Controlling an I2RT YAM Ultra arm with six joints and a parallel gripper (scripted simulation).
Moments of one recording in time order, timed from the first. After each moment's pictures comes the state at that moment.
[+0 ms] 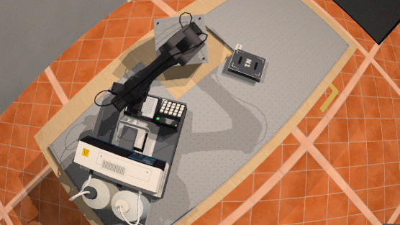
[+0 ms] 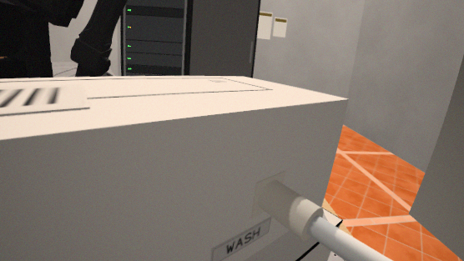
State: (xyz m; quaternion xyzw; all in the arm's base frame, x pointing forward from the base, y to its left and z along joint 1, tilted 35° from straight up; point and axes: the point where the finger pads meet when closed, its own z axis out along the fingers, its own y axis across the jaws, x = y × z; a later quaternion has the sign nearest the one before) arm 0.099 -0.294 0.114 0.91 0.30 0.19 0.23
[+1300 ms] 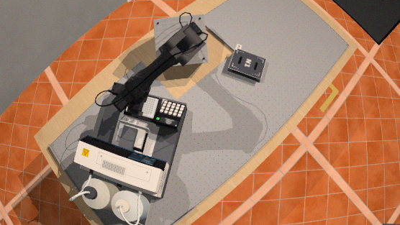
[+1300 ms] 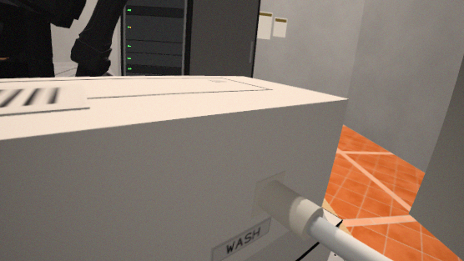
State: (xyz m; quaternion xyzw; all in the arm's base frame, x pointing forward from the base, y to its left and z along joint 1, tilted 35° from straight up) arm 0.101 -0.293 0.113 0.91 0.30 0.19 0.23
